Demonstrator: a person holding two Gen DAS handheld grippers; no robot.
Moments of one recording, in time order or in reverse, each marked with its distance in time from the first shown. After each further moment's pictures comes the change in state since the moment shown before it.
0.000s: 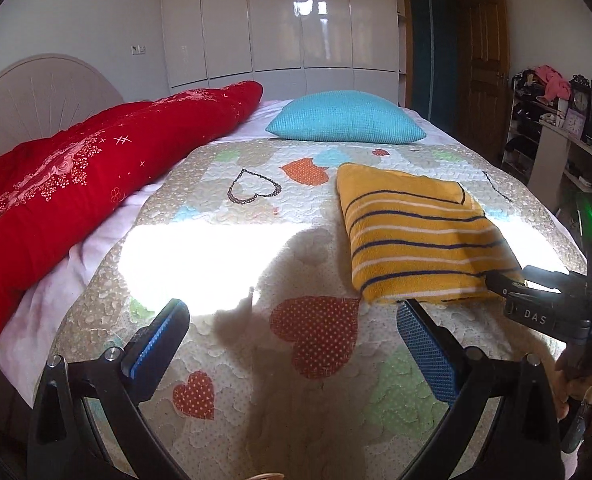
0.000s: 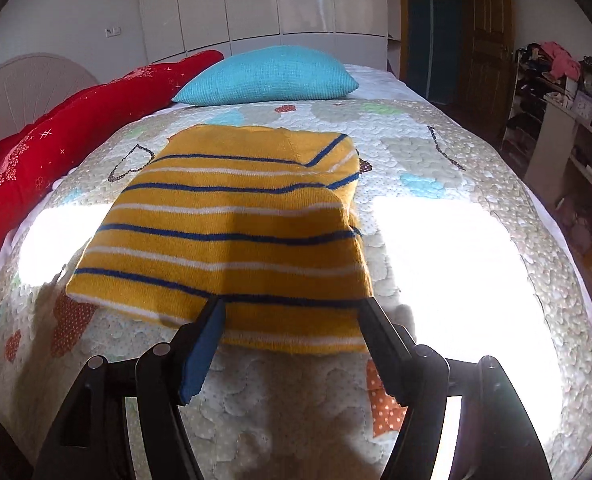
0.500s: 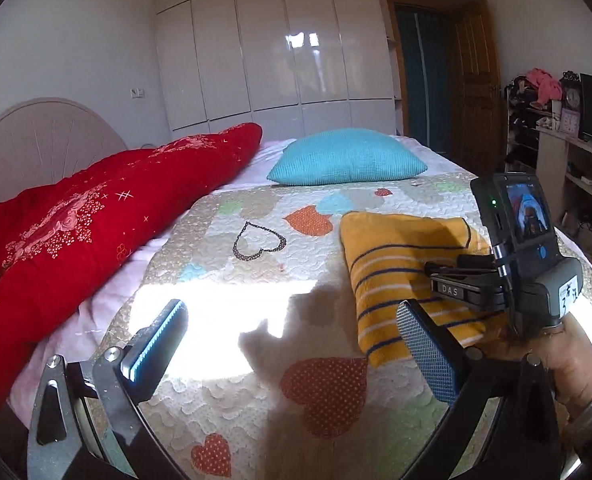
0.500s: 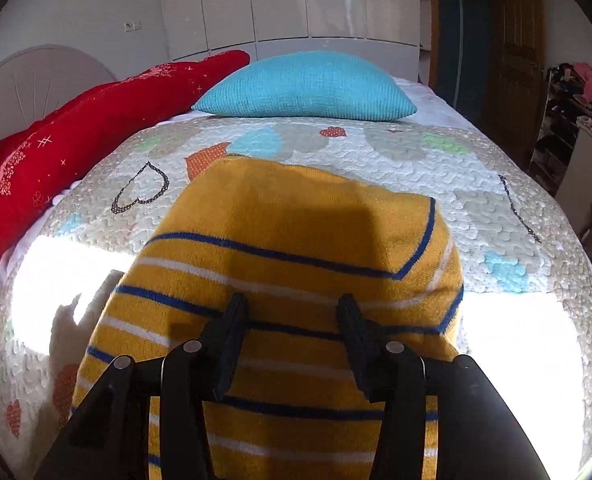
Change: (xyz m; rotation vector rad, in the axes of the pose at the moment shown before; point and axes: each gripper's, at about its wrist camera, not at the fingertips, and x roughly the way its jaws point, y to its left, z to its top) left arm 0.001 -0.003 0.037 0.066 -0.141 0.043; right arm 0.074 0.049 0.075 -0.063 -0.016 0.057
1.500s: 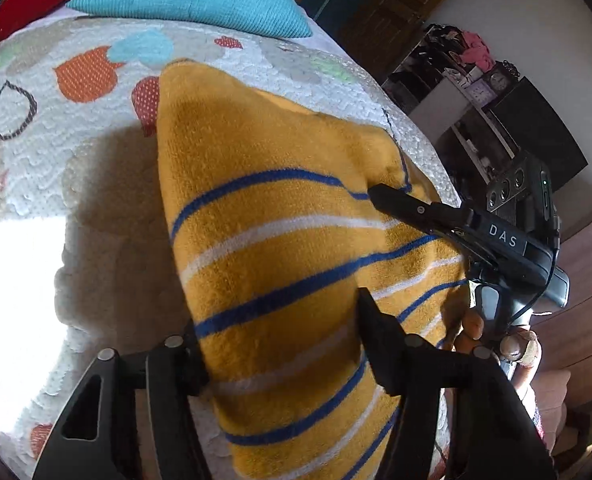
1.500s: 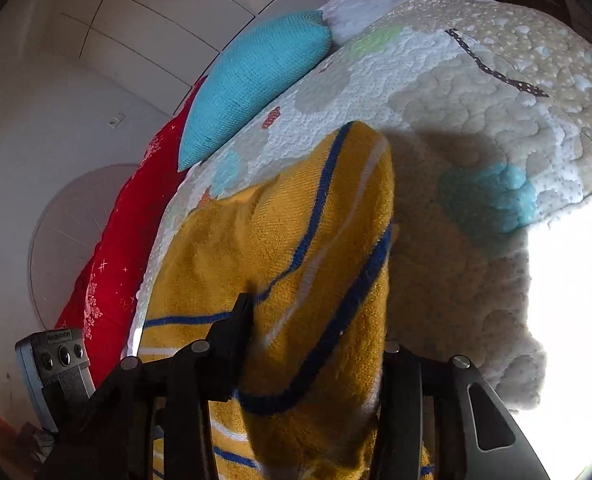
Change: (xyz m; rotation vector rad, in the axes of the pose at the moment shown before) left arm 0.188 -0.107 0.025 -0.150 0.564 -0.697; right arm 0.042 -0.166 0.011 0.529 0.118 0.484
